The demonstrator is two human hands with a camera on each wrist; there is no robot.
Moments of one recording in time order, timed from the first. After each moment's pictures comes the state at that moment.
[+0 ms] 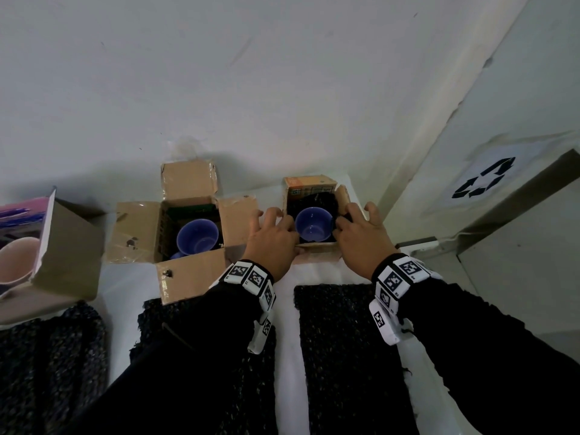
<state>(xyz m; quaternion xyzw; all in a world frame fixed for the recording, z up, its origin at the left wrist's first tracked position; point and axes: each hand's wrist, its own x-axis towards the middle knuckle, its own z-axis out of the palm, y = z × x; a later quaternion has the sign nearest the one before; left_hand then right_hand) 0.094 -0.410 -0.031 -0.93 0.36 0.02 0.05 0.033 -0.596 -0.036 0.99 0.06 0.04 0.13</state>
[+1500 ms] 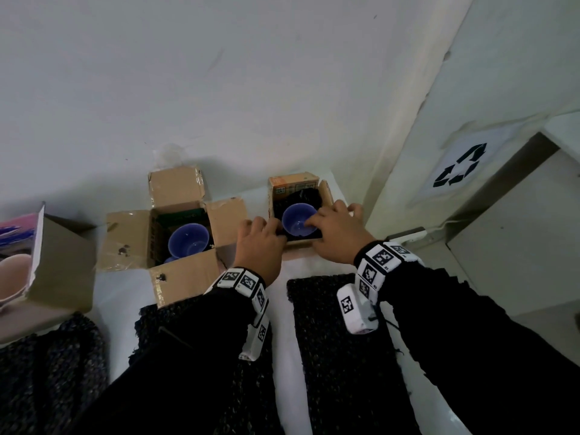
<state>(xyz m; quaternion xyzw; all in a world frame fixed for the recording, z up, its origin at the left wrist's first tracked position) 0.080 -0.405 -0.041 -0.93 0.37 -0.02 0.09 0.030 -0.577 -0.010 1.00 -0.01 -0.08 -0.05</state>
